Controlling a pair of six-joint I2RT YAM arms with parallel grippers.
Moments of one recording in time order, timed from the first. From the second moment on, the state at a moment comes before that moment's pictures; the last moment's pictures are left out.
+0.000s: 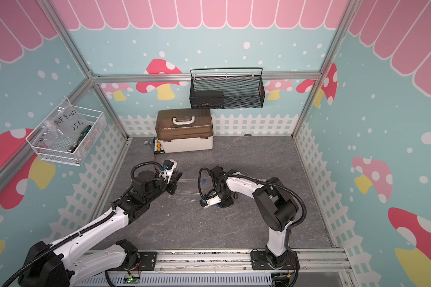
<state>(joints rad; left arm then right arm) -0.51 1.06 0.61 0.11 0.04 0.09 0.68 1.82 1.16 -0.79 -0.16 -1.26</state>
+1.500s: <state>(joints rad) -0.51 1.06 0.61 0.11 0.04 0.09 0.69 1.71 1.06 -0.67 -0.14 -0.96</state>
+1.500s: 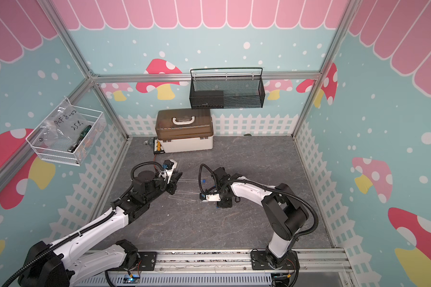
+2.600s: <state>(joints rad) -0.51 1.06 0.61 0.11 0.04 0.09 0.69 1.78 1.08 -0.72 -0.20 -1.00</state>
